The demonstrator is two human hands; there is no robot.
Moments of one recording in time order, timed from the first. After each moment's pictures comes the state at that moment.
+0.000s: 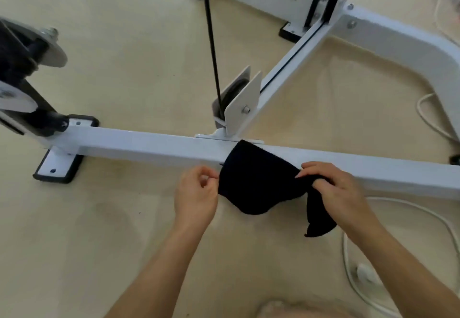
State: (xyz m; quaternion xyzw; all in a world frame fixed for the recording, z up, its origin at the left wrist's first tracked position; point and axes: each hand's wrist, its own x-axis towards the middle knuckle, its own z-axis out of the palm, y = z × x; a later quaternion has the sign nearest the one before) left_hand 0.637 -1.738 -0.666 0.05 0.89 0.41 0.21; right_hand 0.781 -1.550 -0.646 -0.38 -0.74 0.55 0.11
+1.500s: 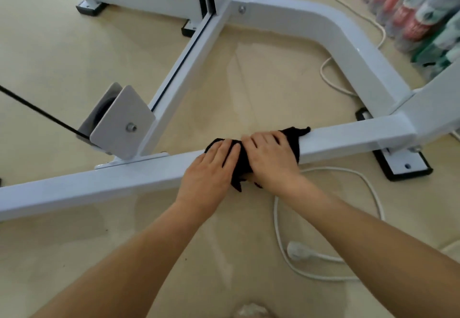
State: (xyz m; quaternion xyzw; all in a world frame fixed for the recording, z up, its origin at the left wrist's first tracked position) left_hand 0.696 -1.583 -0.690 0.64 0.77 -0.04 -0.01; right_hand 0.812 -1.450 -0.705 -0.26 -0.97 0.01 -0.02
